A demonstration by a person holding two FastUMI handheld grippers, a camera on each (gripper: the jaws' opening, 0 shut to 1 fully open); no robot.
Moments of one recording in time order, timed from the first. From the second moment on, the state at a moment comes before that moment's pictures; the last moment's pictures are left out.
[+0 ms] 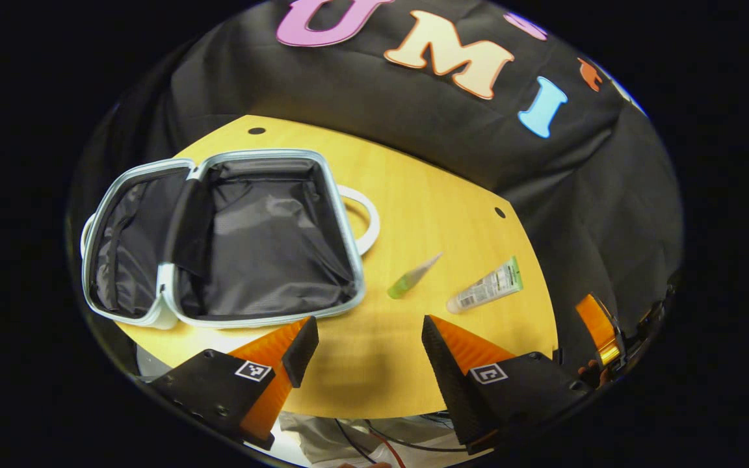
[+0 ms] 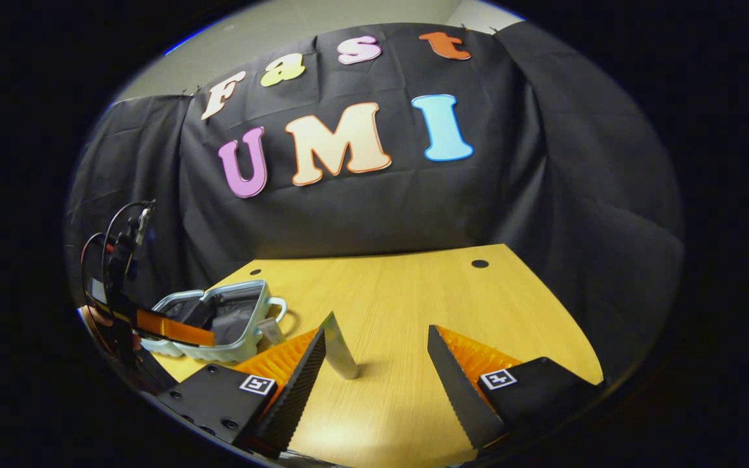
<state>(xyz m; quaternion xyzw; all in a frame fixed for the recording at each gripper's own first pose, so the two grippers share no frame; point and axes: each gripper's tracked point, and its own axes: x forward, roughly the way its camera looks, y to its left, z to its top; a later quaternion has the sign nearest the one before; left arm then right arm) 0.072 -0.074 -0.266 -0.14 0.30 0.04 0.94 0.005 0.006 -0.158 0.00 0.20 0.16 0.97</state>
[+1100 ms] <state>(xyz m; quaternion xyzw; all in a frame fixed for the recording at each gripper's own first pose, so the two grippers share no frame) 0.217 -0.098 -0.326 -0.14 0.16 0.11 0.97 0.026 0.050 -0.280 -0.03 0.27 0.29 0.92</state>
